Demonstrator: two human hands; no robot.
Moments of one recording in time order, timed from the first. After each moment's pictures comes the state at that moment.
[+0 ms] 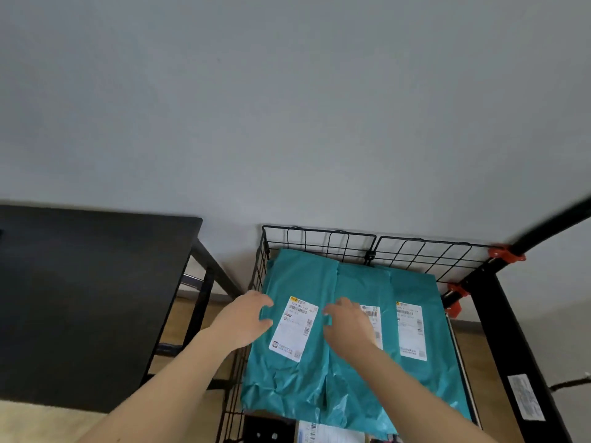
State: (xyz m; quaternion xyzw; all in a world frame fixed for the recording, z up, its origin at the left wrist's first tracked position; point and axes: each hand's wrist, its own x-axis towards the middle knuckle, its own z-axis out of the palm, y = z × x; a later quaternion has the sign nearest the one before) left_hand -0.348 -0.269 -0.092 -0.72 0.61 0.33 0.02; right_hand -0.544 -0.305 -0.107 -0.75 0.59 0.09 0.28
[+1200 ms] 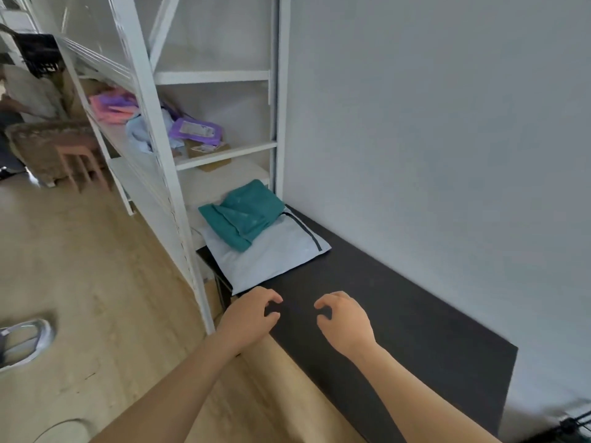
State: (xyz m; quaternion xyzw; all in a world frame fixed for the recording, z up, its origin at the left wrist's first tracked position) left_hand 0.140 0.060 -0.013 -0.89 0.35 0.16 -0.26; right_hand 0.028 -0.089 -0.003 -0.92 0.28 -0.02 0.26
